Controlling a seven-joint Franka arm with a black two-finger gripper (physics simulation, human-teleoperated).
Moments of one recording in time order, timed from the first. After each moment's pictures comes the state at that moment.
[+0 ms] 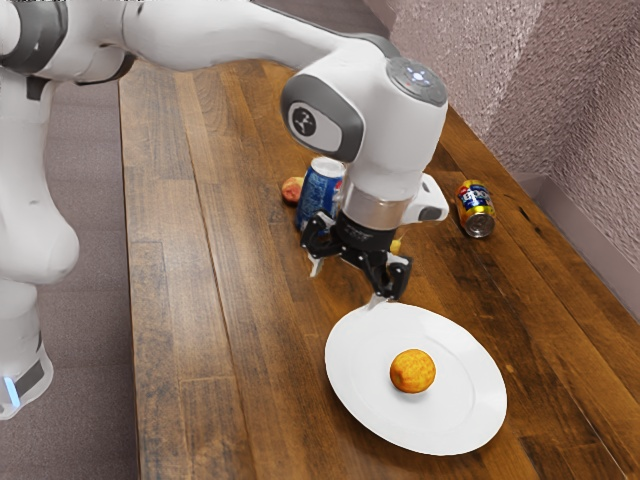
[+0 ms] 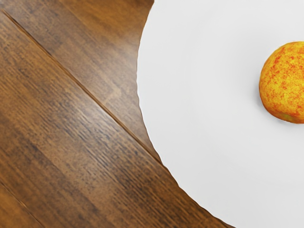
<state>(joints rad) -1.99 -0.38 1.24 -1.74 0.45 1.57 -1.58</state>
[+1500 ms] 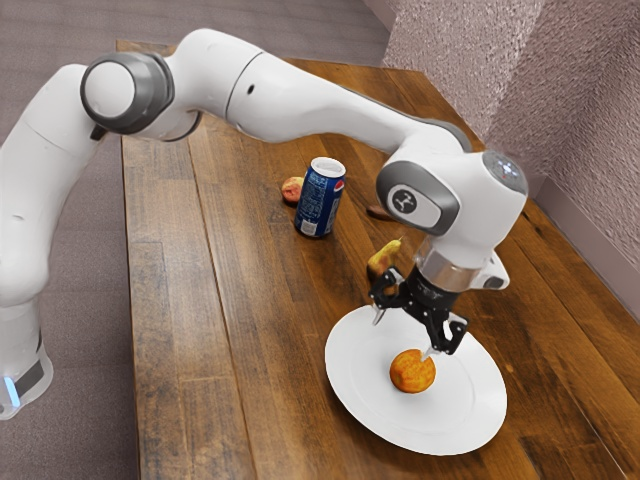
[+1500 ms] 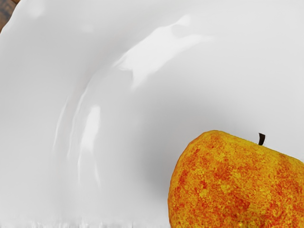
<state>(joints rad) -2.76 -0.57 2.06 -1.42 0.50 1.59 -1.40</state>
